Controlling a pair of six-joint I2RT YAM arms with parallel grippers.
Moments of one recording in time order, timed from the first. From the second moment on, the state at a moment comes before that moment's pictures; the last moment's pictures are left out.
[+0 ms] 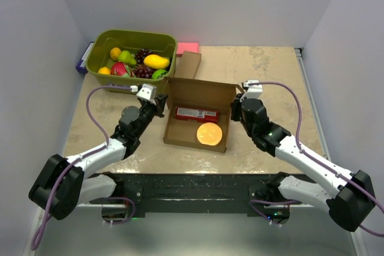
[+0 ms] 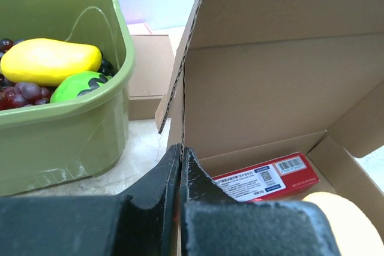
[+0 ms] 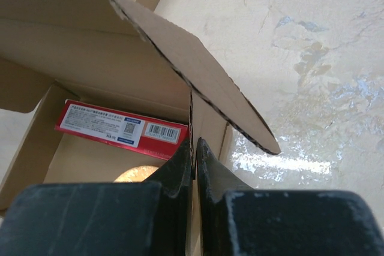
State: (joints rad) left arm -0.51 1.17 0.42 0.77 -0.04 -0.14; right arm 0.67 1.01 0.70 -0.08 0.43 0.38
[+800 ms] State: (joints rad) left arm -0.61 1.18 0.35 0.88 -0.19 -0.23; right arm 0.77 0.98 0.61 0.01 0.59 0.47
